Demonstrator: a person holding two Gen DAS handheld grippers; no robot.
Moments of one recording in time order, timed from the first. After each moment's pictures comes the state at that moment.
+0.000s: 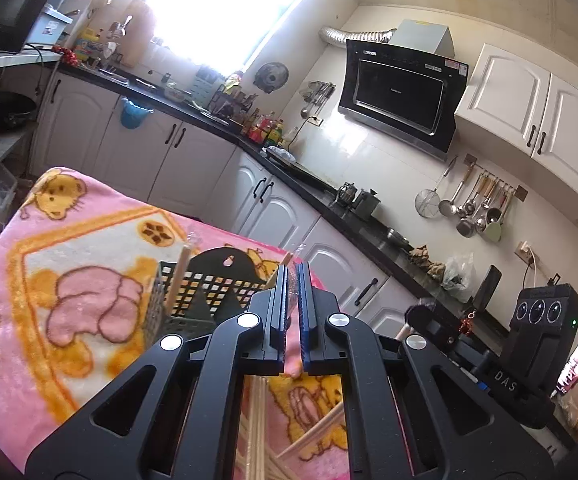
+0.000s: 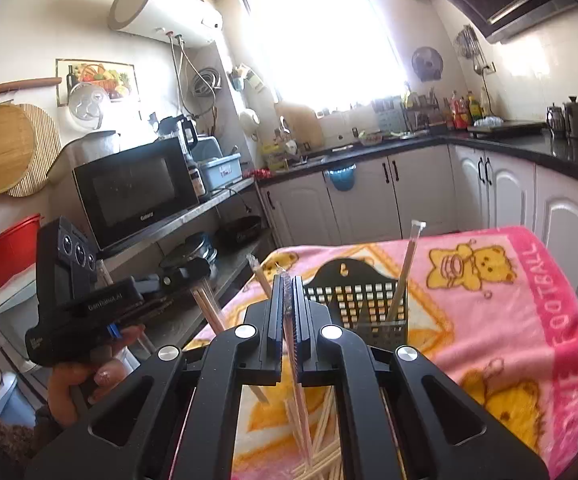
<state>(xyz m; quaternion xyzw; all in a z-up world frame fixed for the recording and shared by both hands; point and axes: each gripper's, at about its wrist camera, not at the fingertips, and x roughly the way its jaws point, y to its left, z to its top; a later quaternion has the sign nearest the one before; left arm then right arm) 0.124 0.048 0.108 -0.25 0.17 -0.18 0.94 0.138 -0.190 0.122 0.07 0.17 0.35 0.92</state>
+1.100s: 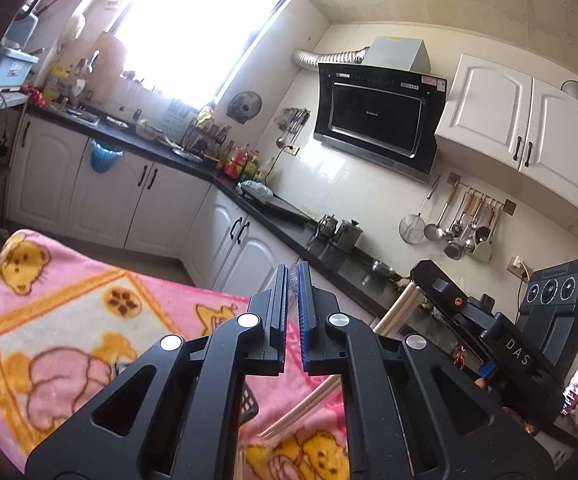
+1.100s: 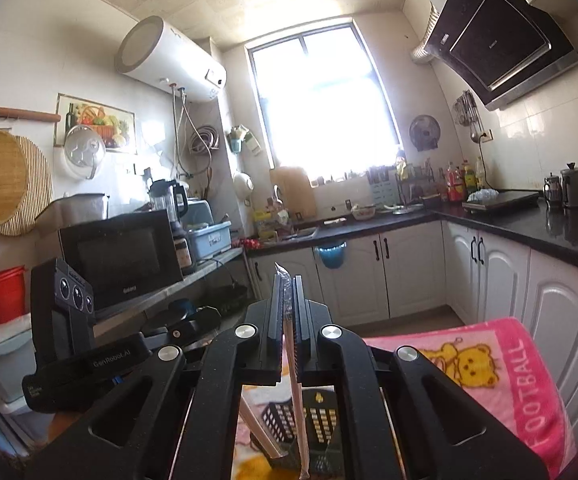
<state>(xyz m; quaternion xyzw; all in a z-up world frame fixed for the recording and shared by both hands) 0.183 0.027 0.188 -0.22 0.10 -0.20 0.95 0.192 -0.196 0.210 0.08 0.06 0.33 0.94</state>
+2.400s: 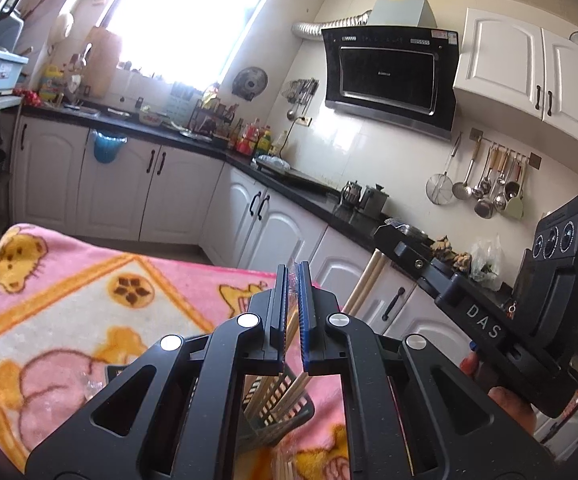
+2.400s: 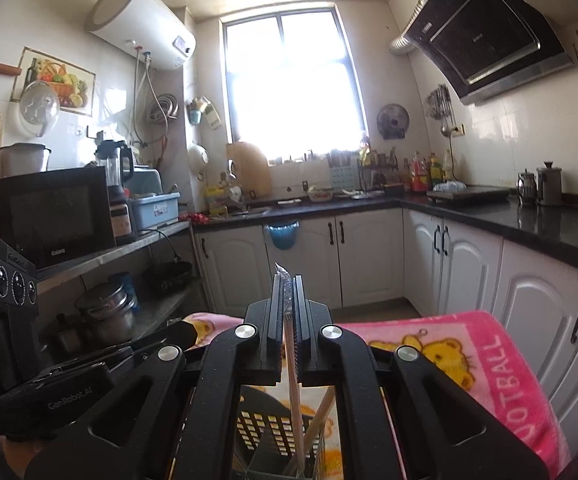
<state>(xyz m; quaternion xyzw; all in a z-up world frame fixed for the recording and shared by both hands) 0.247 0.005 0.115 -0.17 0.15 -0.18 0.96 0.268 -0.170 0.125 0.04 0.09 0.24 0.96</state>
